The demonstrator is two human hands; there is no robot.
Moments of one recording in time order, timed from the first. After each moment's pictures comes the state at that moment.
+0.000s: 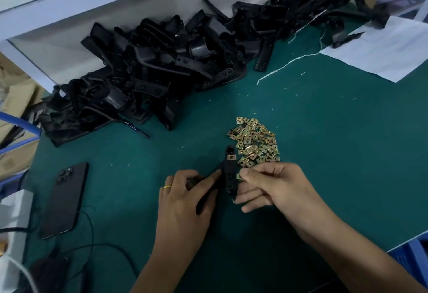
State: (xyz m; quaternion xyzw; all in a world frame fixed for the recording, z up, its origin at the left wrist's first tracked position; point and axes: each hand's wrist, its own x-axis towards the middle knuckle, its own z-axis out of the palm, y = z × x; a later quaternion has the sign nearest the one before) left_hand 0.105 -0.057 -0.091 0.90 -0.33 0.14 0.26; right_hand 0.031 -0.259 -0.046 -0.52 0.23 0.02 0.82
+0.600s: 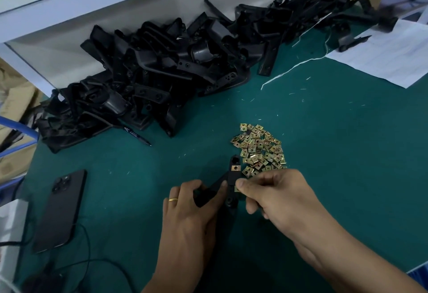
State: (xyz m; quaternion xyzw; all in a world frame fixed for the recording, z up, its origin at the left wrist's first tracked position) left_hand 0.101 -0.060 -0.079 0.90 -0.37 0.13 0.21; right_hand 0.040 -0.243 -0.022 -0.65 0.31 0.01 0.69
